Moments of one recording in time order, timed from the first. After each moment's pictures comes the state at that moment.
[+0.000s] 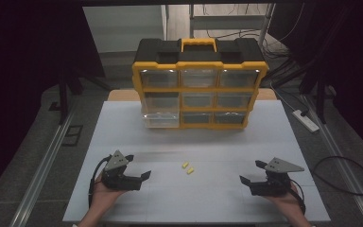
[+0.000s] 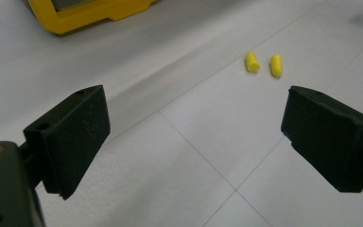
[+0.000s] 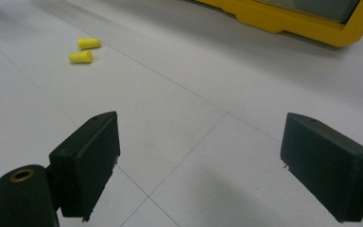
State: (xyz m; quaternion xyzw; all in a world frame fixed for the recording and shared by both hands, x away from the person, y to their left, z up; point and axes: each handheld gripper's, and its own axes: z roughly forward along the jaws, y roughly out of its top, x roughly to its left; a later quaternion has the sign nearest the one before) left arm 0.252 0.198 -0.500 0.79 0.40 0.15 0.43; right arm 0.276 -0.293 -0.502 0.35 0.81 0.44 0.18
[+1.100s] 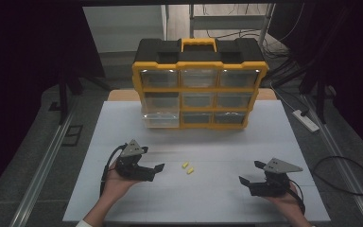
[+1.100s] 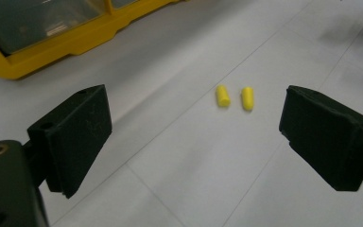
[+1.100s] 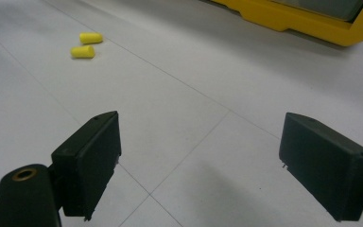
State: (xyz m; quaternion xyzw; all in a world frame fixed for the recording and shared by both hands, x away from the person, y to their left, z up) left arm 0.277 0.161 -0.474 0.81 0.37 0.13 0.43; right arm 0.276 -0.291 -0.504 0.34 0.81 0.43 0.18
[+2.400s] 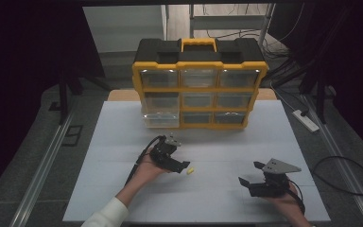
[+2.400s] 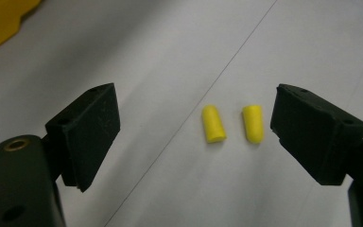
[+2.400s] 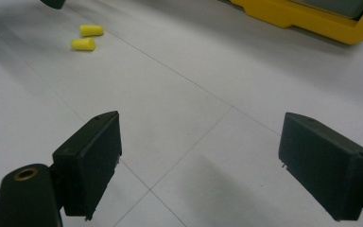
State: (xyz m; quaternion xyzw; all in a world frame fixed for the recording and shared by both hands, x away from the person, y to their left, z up) left arm 0.342 0.077 -0.502 0.88 0.32 0.07 0.33; right arm 0.275 -0.289 -0.505 0.33 0.82 0.43 0.18
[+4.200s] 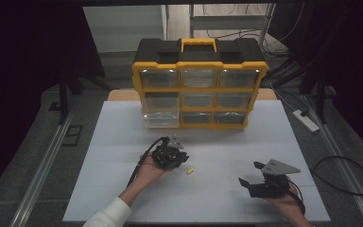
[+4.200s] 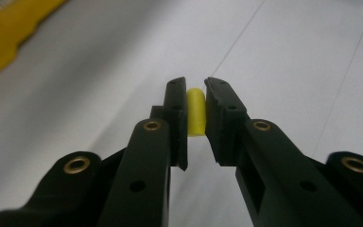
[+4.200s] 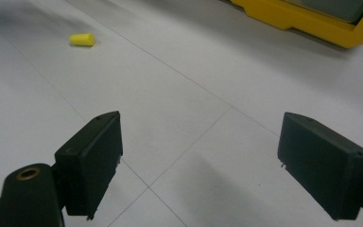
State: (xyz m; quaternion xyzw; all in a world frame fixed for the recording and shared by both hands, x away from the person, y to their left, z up) left arm 0.332 0.073 -0.493 0.89 0.30 0.09 0.35; right arm 0.273 -0.288 -0.505 0.32 0.83 0.42 0.19
